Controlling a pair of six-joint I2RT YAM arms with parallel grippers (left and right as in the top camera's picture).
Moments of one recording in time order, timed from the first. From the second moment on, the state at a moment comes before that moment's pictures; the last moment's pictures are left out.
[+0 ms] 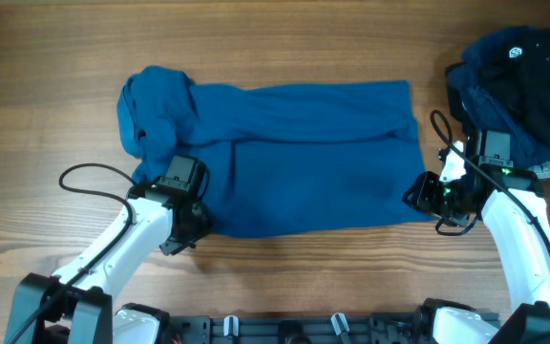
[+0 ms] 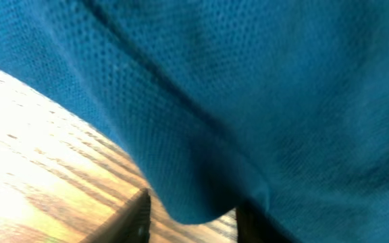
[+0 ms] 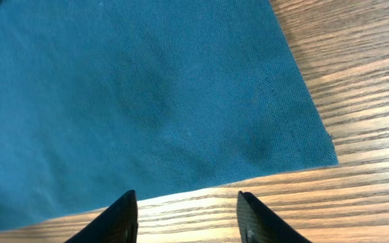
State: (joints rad) left arm -0.29 1.42 0.65 -0.79 -0.03 -0.85; right arm -0.19 1.33 0.80 -0.89 -0.27 0.20
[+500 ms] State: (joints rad) left arm -0.21 1.42 0.65 -0.74 -0.06 -0.87; right arm -0.19 1.33 0.75 -0.86 -0.23 0.22
